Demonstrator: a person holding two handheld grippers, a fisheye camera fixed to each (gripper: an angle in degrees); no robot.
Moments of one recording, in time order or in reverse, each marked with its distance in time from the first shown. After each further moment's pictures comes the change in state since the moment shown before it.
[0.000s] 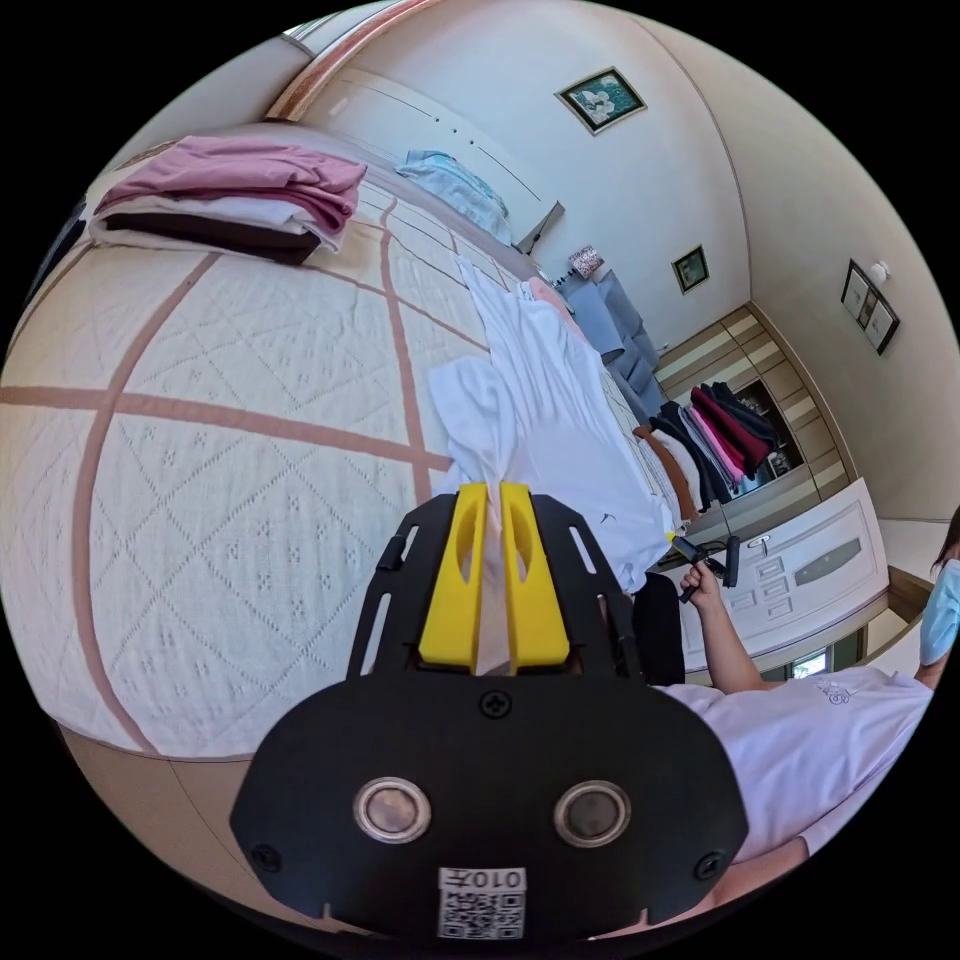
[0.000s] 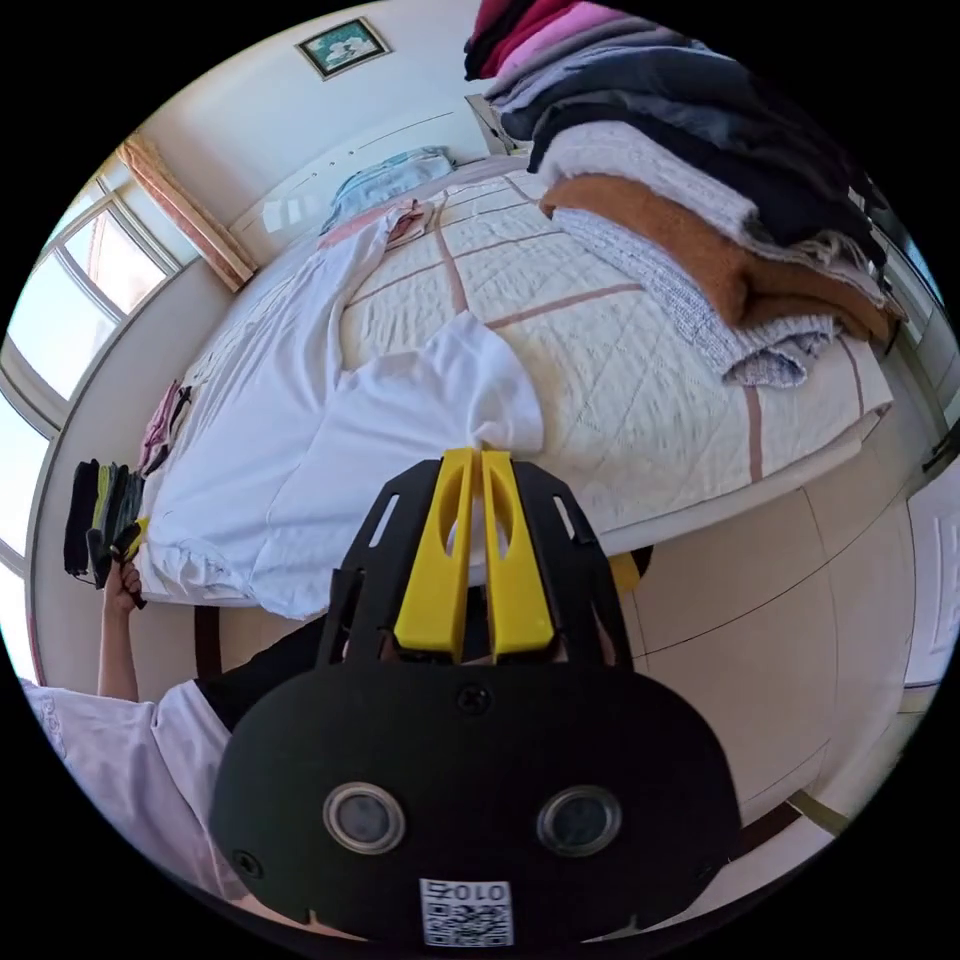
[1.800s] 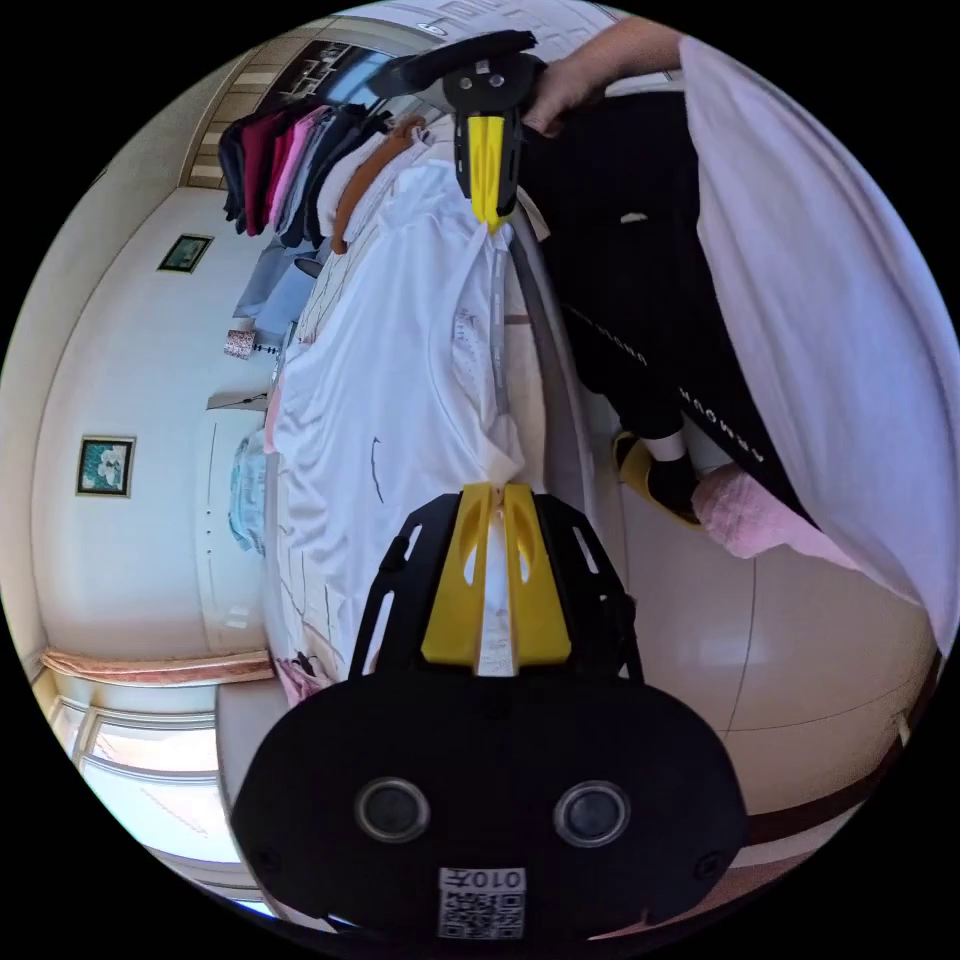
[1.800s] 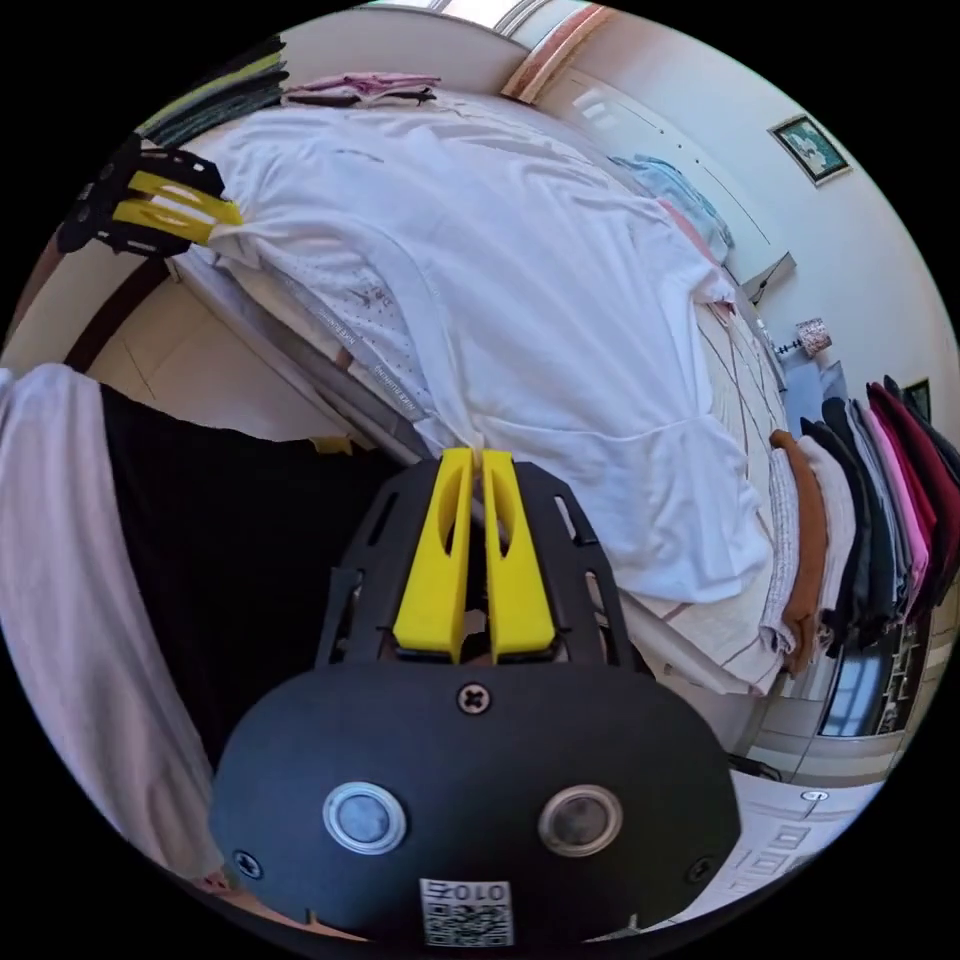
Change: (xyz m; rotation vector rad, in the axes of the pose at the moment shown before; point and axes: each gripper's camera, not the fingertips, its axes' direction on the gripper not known) left arm 0.421 0.277 0.261 -0.310 -0.623 1.668; right arm -0.333 0.123 0.054 -0.135 0.165 -0.883
